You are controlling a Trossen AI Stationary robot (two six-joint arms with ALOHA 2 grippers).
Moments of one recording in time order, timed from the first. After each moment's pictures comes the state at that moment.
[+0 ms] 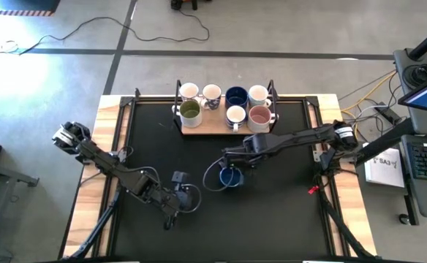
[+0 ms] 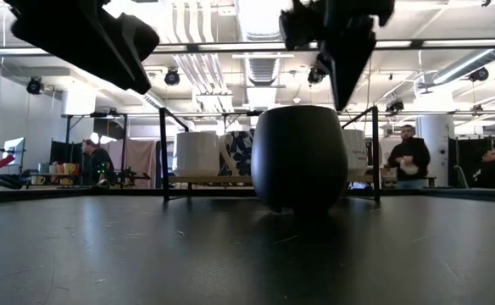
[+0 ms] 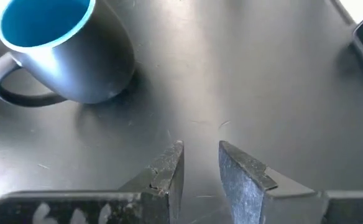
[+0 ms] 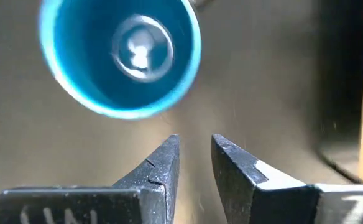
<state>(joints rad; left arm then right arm) -0.55 1.49 0.92 -0.27 -0.34 -0.23 0.10 1.81 1.60 -1.23 0.03 0.24</state>
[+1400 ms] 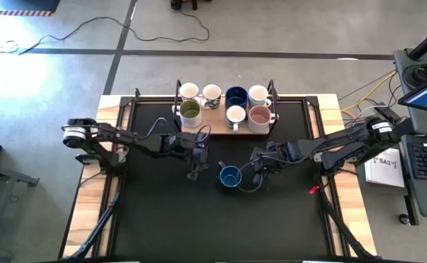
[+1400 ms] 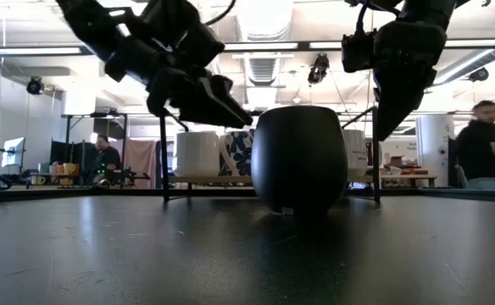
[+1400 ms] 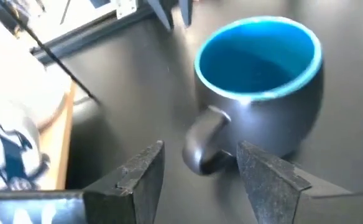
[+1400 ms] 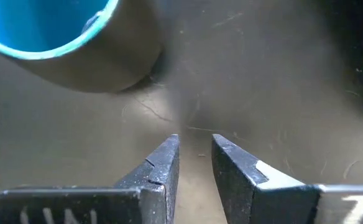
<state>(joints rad) 0.06 1.56 0.76 0.29 0.12 0.43 0.15 1.39 0.95 -0.72 0.10 0.56</state>
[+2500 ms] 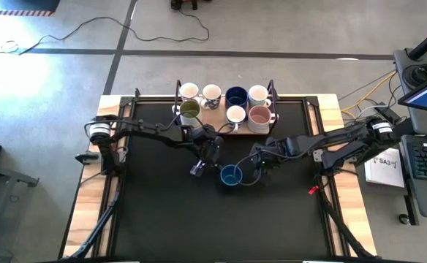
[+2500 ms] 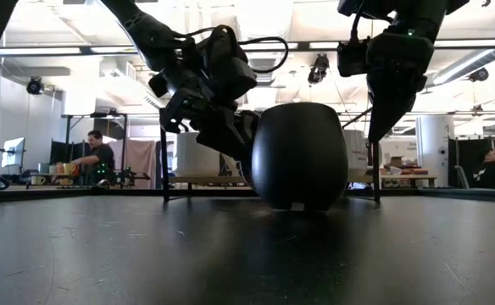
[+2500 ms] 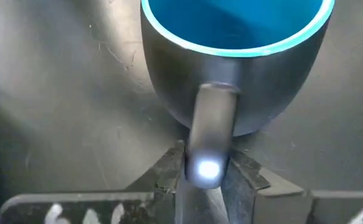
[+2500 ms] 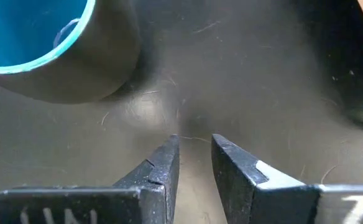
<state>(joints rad) 0.17 1.82 1.07 -0.11 0.46 0.58 0.09 1.39 0.94 -0.73 0.10 0.50</state>
